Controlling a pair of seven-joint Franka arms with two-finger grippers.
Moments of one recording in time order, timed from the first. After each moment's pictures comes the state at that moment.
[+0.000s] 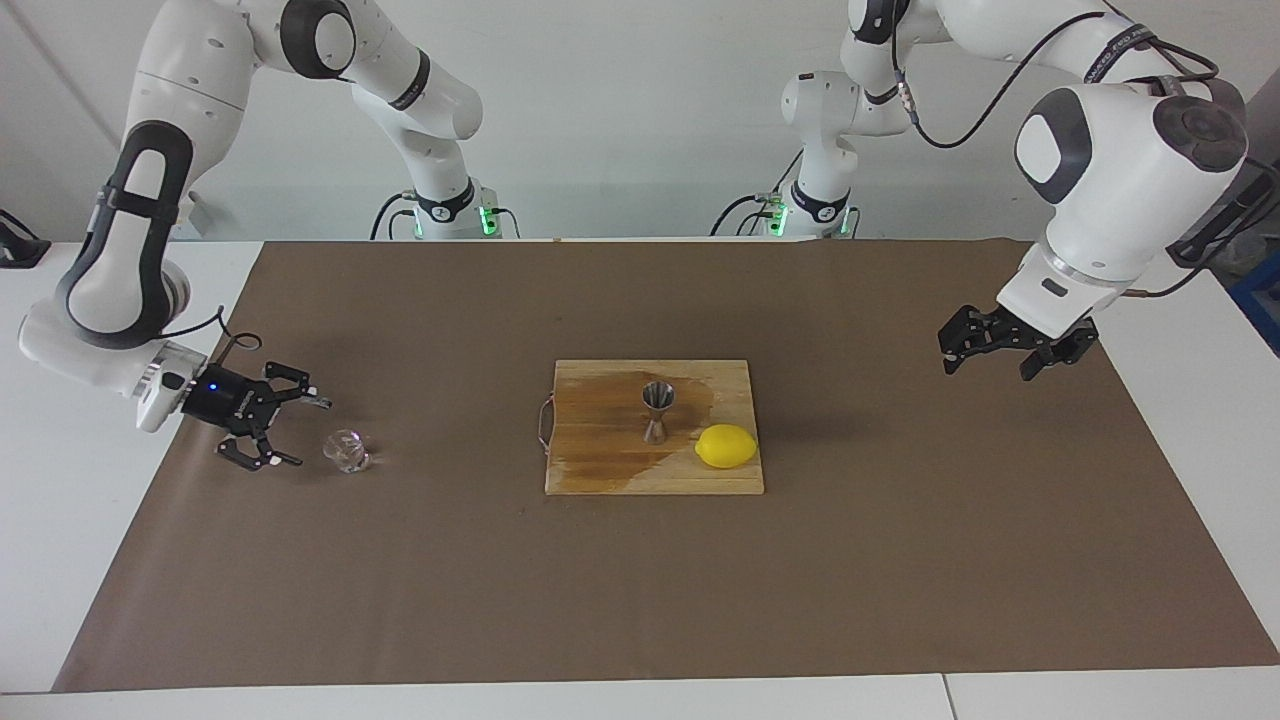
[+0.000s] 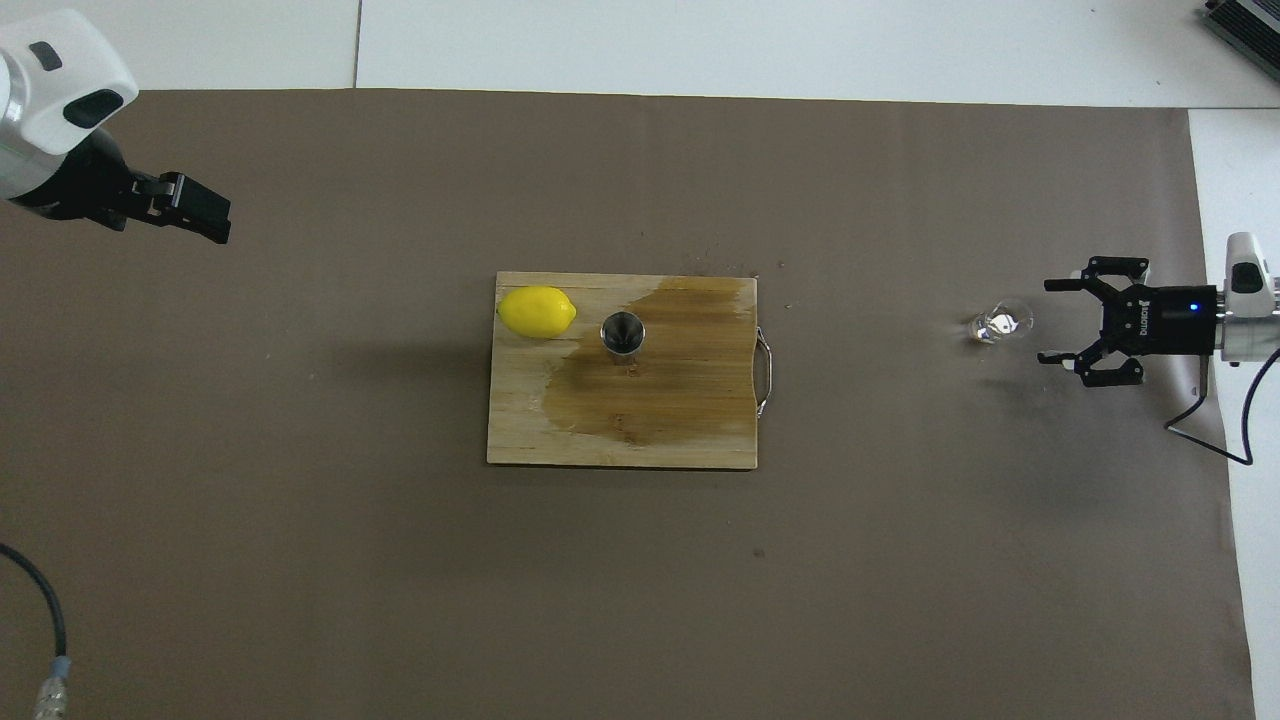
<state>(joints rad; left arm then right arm) -0.19 0.29 0.14 -1.32 -0.04 1.63 0.14 -0.43 0.51 0.00 -1.74 0.89 1.80 -2.17</state>
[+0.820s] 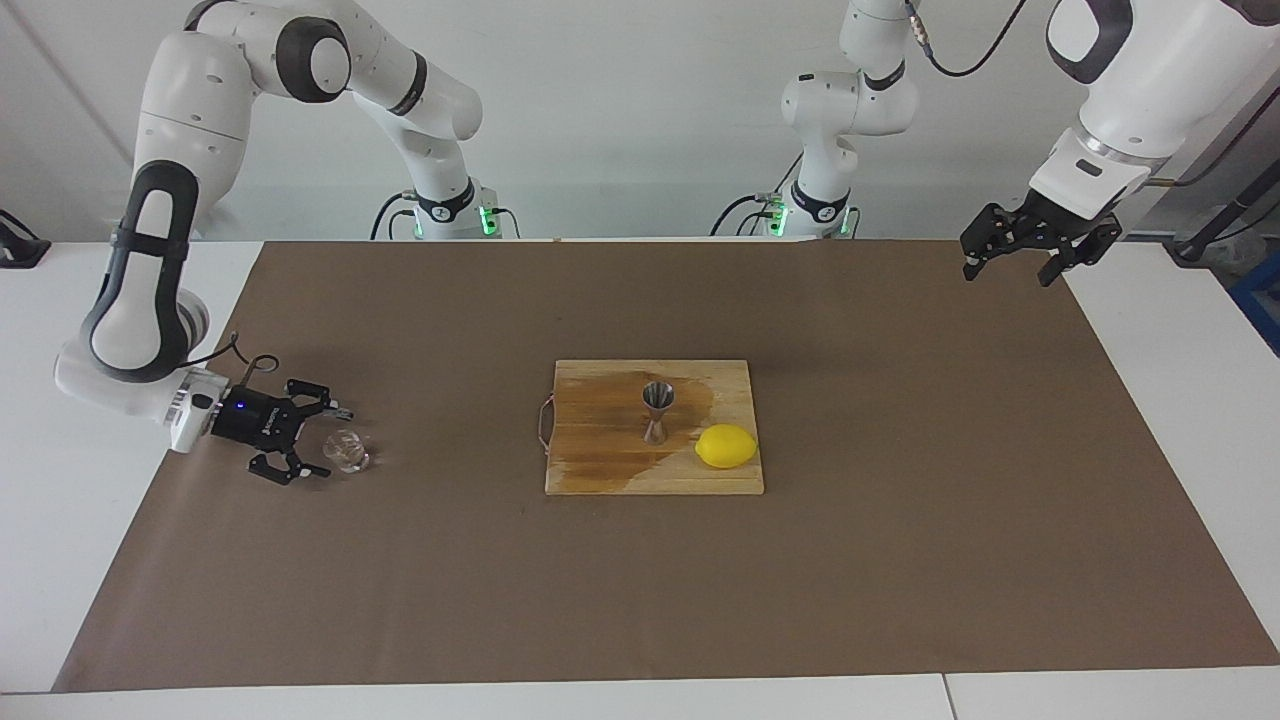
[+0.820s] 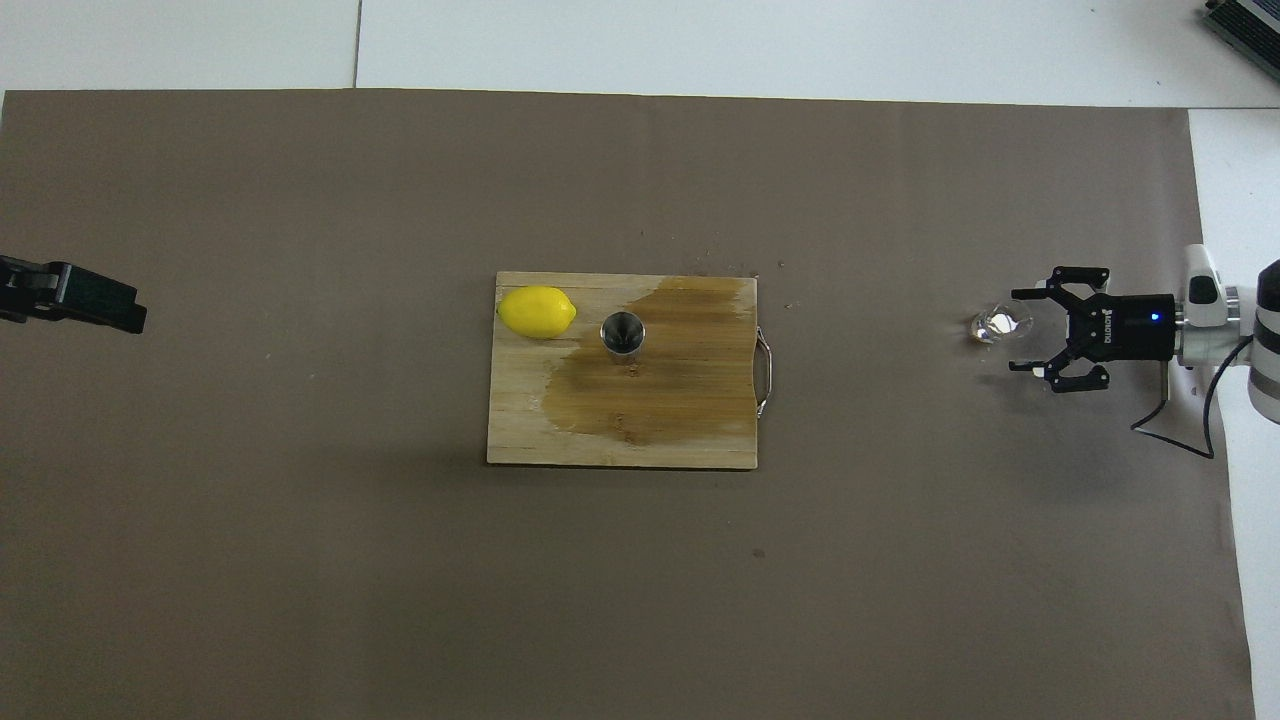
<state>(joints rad) -0.13 0.05 0.11 -1.51 -0.02 1.51 0.14 -0.44 0.59 0.01 -1.73 0.94 1.77 -2.26</state>
